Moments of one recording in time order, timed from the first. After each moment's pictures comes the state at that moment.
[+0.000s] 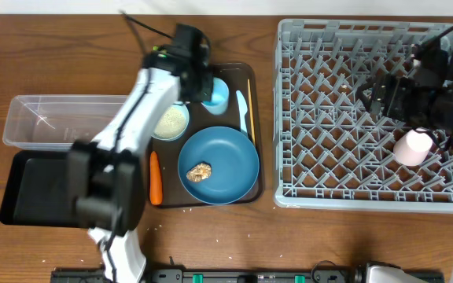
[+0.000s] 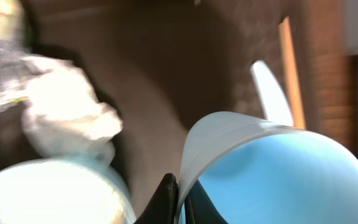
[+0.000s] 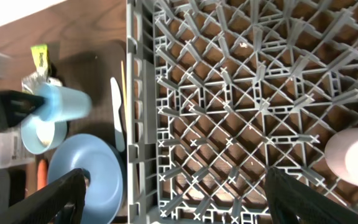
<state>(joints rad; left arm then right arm) -0.26 1.94 1.63 -0.83 0.12 -0.19 -0.11 1.39 1.62 -1.21 -0.32 0.17</state>
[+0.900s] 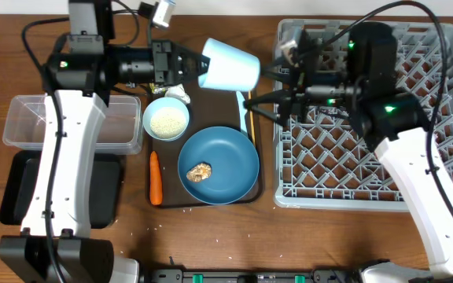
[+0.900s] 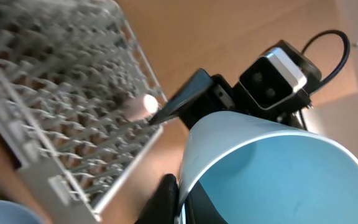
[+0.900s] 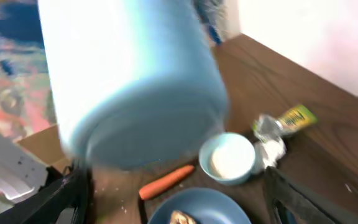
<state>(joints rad) -0.05 1.63 1.69 -0.88 1.35 -0.28 0.30 1.47 1.39 -0.40 -1.05 -0.09</state>
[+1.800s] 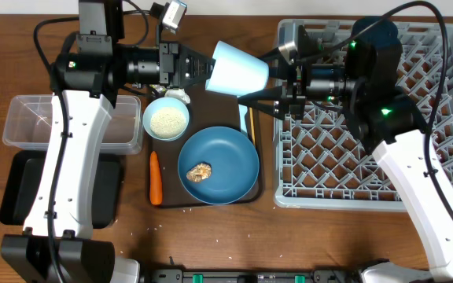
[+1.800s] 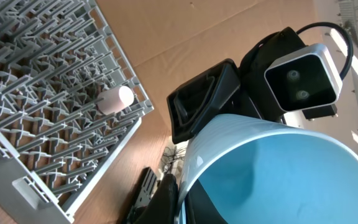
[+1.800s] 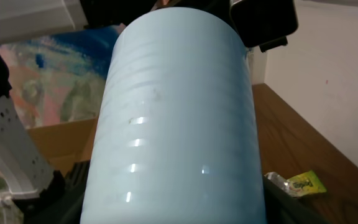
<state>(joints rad) -0.08 1.63 1.69 -0.84 1.41 -0.33 0.32 1.46 1.39 -0.19 -1.15 -0.08</state>
